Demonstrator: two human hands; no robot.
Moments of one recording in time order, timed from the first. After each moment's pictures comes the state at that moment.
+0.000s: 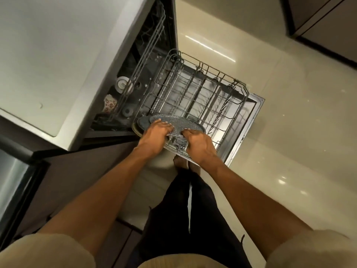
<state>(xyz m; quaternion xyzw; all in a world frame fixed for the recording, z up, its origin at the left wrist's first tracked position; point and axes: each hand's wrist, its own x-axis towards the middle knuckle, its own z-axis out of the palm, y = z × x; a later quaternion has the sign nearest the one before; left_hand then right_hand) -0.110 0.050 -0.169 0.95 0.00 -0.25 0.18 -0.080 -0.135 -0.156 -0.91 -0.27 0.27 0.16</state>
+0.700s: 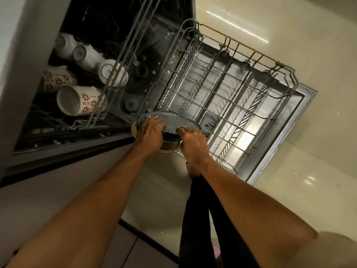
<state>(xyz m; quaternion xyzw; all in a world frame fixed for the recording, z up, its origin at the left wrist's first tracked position) -0.095 0.097 -0.324 0.94 0.14 -0.25 0.16 -0.070 -0.066 -0.349 -0.89 -0.26 0.26 0.26</state>
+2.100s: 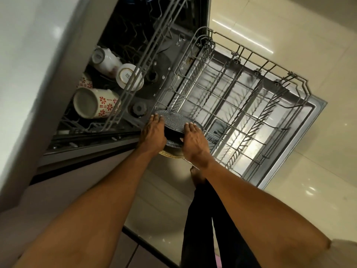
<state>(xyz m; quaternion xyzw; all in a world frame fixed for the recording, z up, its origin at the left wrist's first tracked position) -0.091 0.131 -0.345 0.92 0.23 -0.29 0.12 -0.064 -0.019 -0.374 -0.89 -0.23 0.35 0.16</state>
